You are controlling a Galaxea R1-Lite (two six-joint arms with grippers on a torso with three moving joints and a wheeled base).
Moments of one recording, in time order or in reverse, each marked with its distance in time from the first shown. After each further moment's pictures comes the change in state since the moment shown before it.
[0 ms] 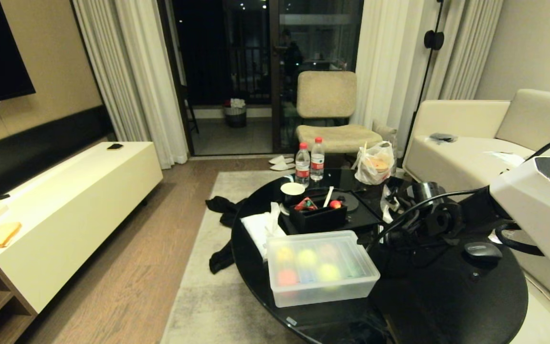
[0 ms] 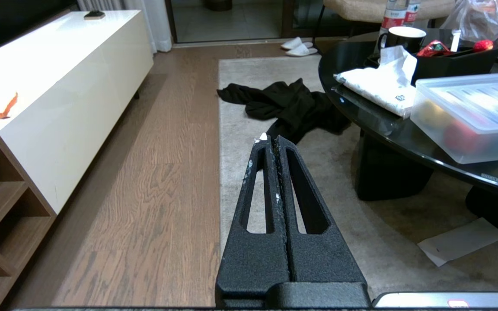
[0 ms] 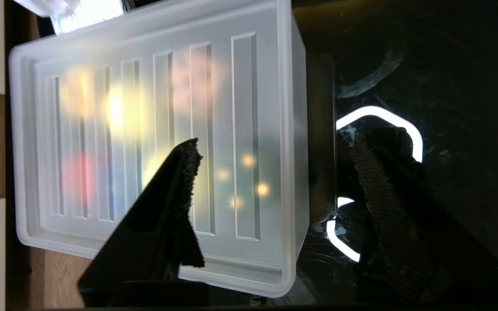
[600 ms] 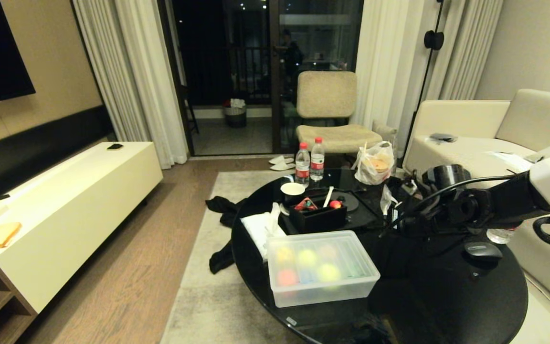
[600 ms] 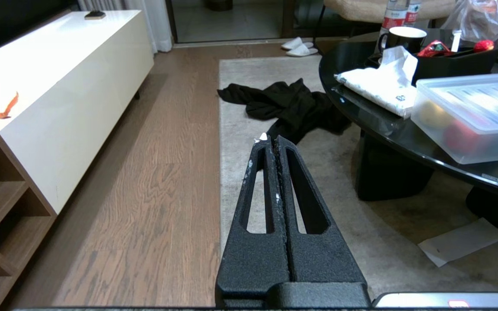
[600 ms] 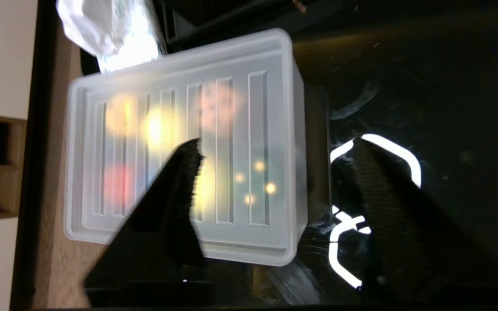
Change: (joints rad) left arm 0.000 0.000 0.000 0.000 0.000 0.001; right arm -0.036 -0.125 0.026 0.001 0.015 0.008
